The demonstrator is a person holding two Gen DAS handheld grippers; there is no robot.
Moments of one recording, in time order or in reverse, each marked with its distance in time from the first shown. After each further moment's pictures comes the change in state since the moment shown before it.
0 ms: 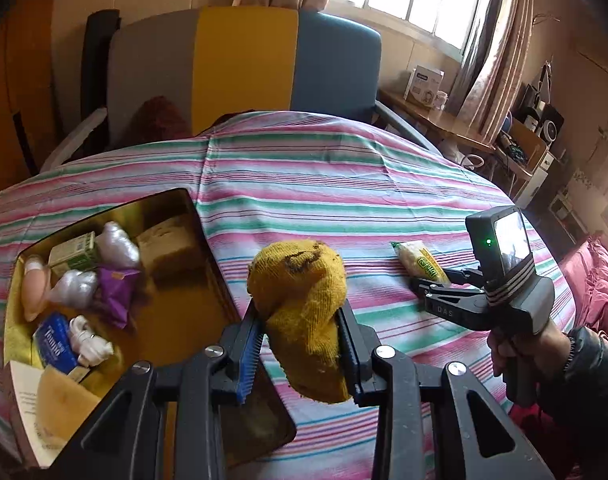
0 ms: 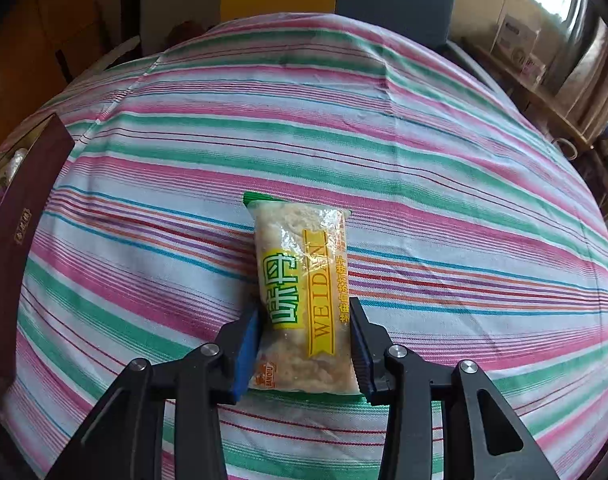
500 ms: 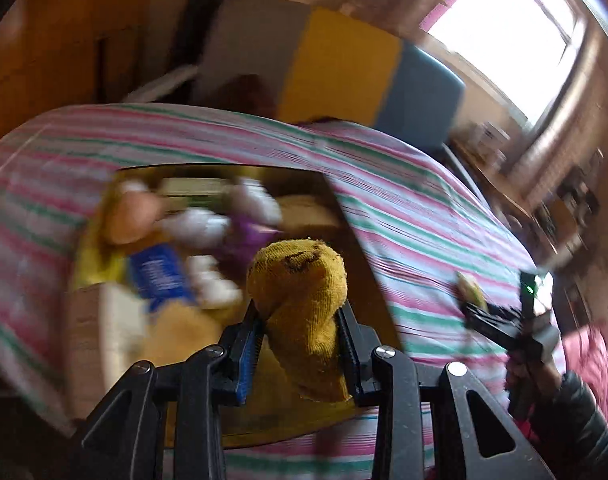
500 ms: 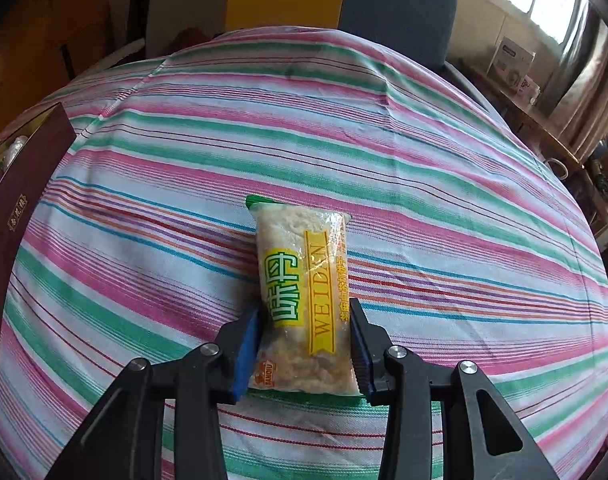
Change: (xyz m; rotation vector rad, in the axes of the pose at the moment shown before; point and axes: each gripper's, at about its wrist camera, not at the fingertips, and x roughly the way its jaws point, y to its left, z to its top) left arm -0.054 0.124 -0.041 -0.317 -0.037 0.079; right arm 0.004 0.007 -0.002 -0.038 -0.058 -0.032
